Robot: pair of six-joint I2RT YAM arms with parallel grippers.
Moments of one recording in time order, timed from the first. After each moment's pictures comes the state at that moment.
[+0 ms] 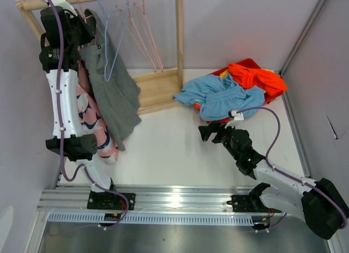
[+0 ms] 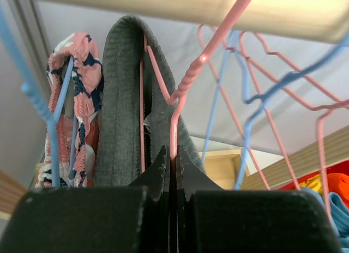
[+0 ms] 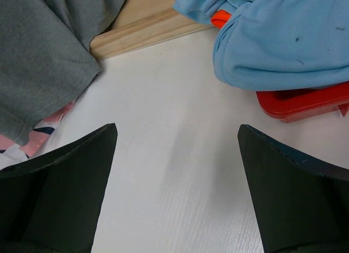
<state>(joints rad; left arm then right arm) 0.10 1.83 2.44 -0.77 0.06 -0.27 0.65 1.01 0.37 0.49 0.17 0.51</state>
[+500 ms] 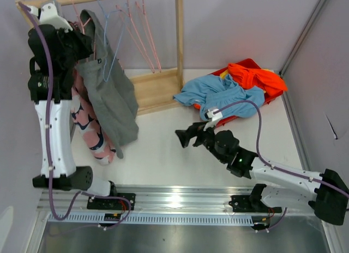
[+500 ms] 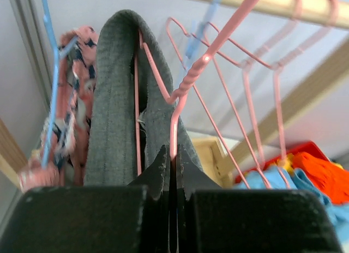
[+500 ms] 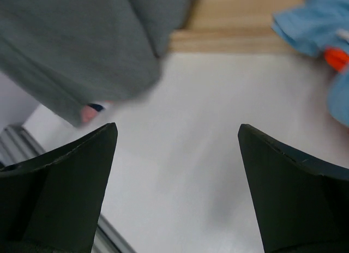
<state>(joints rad) 0.04 1.48 2.13 -0.72 0.03 -0.29 0.98 1.04 0.59 0.36 0.31 0.40</state>
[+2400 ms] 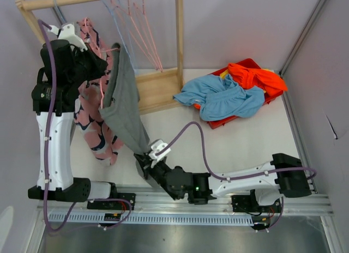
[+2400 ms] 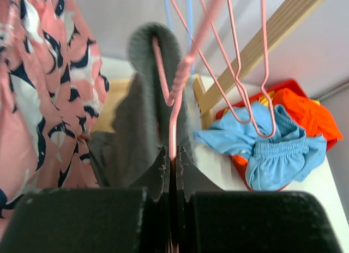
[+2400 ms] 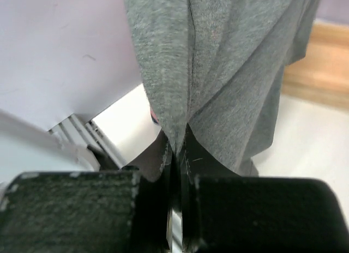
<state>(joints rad) -0.05 1.32 1.96 -0.90 0.06 -0.33 1.61 1.58 1.10 0.58 0.77 0.11</state>
